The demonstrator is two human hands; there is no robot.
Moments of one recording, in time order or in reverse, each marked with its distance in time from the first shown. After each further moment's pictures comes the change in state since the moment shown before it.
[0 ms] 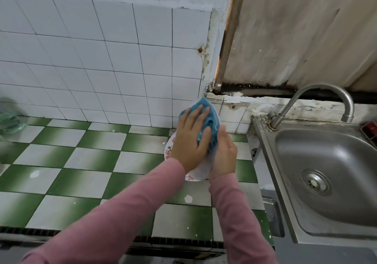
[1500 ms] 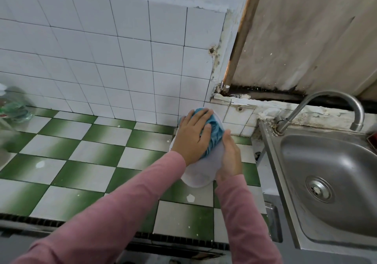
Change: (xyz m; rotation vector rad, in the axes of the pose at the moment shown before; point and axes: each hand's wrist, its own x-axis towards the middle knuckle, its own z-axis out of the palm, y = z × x) left_hand 0.009 -0.013 -0.012 0.091 -0.118 -0.103; right_hand 0.008 0.009 -0.001 -0.075 -0.006 0.120
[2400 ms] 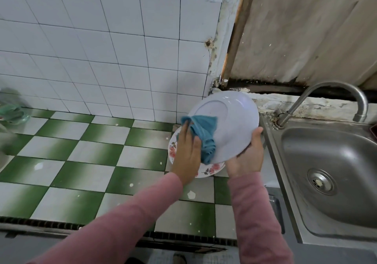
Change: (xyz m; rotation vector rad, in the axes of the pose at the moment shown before) left_hand -0.048 -0.007 0.026 -0.415 0.019 -0.223; right_hand 0.007 -0.022 -0.024 0.415 -0.066 -0.057
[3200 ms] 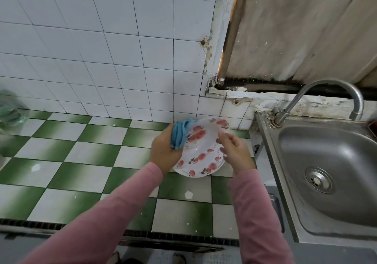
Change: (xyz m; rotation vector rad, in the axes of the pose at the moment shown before) left_hand 0.017 -0.013 -0.041 0.167 0.131 0.154; right_hand 0.009 -0.005 -0.023 -0.933 0.035 0.055
